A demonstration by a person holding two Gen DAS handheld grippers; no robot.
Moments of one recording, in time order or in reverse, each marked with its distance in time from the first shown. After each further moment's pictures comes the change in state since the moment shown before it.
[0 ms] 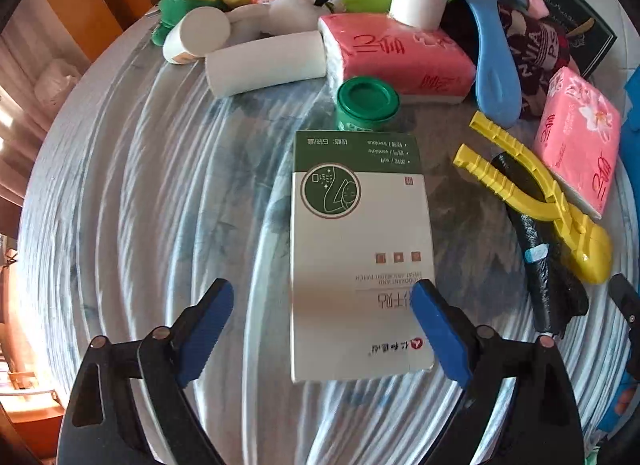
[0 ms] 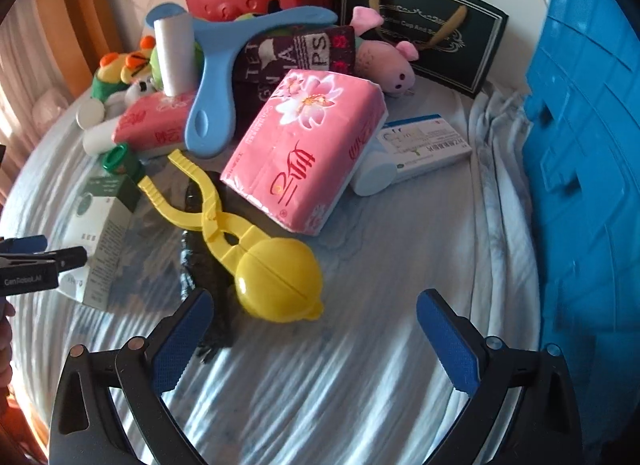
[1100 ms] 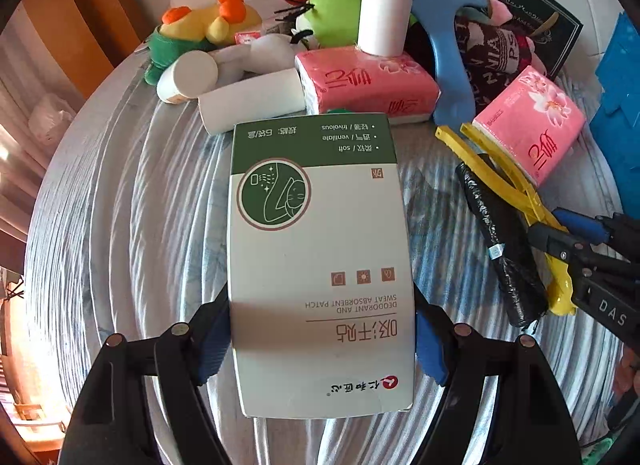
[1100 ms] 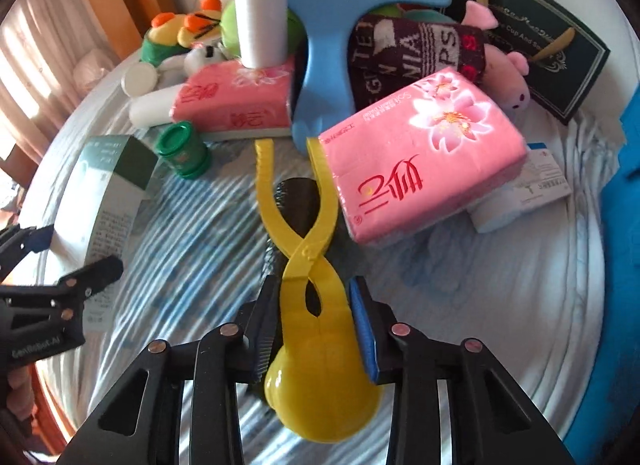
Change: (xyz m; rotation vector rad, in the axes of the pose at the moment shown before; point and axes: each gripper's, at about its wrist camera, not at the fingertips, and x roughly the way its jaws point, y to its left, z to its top) left arm -0.076 -0.007 -0.027 0.102 -0.075 0.005; right arm 0.019 0.047 0.026 -0.112 0.082 0.177
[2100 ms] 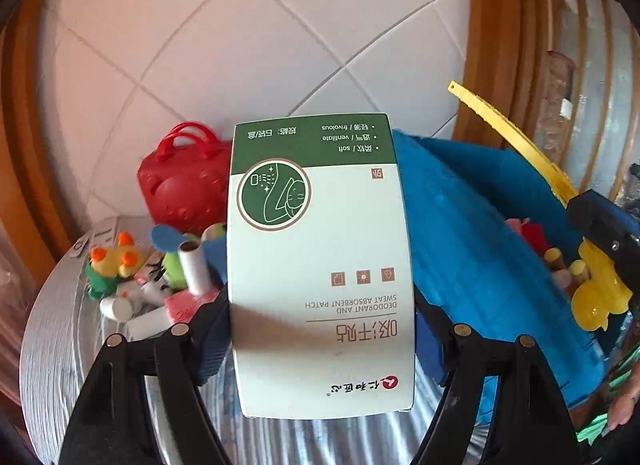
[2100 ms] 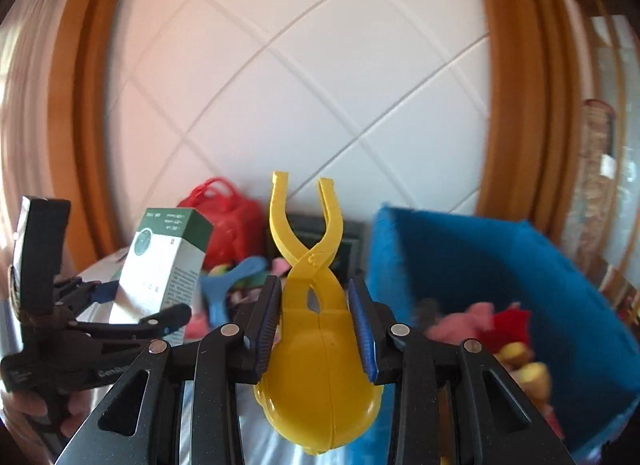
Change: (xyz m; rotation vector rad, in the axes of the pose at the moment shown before) left arm -0.236 -0.127 0.025 0.283 -0.569 -0.375; right arm -0.377 -0.001 -0.105 0.230 -0.756 -0.421
